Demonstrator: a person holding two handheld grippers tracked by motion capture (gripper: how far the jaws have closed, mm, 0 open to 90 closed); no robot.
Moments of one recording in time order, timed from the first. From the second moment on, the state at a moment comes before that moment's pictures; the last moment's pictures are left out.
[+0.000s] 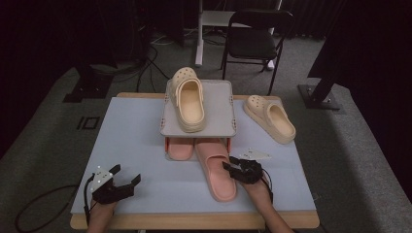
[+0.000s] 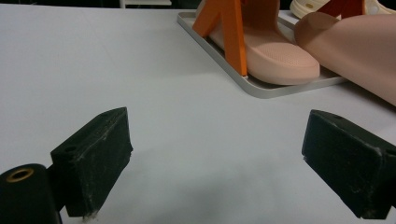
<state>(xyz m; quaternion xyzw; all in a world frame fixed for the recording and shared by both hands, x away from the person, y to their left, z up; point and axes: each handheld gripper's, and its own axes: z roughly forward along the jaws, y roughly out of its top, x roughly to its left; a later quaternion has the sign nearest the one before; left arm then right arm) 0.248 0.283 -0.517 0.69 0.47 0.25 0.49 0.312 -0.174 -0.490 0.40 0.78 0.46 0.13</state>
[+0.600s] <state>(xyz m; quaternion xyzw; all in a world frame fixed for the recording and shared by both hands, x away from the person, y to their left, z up) 0.249 0.283 -0.517 0.69 0.47 0.25 0.49 0.316 -0.158 -0.487 0.43 0.76 0.45 0.18</state>
